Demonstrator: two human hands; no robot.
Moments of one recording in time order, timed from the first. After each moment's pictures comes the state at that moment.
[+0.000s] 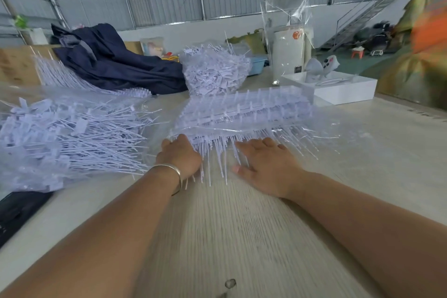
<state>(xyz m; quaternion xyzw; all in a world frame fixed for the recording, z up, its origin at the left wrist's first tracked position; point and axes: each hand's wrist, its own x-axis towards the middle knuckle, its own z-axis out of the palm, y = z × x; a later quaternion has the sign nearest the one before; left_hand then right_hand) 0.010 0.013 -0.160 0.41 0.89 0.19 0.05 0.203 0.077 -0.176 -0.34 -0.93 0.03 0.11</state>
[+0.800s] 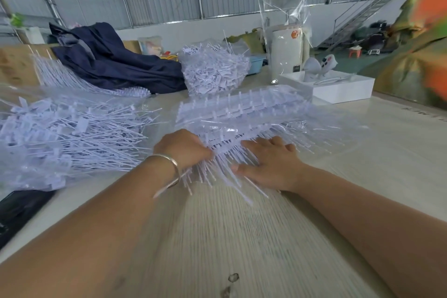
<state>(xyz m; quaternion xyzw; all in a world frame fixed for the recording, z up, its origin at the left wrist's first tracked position) 0.009 0.004 -0.135 0.50 0.83 0.22 0.08 0.205 0.081 -0.177 -0.41 -0.90 0.08 0.08</state>
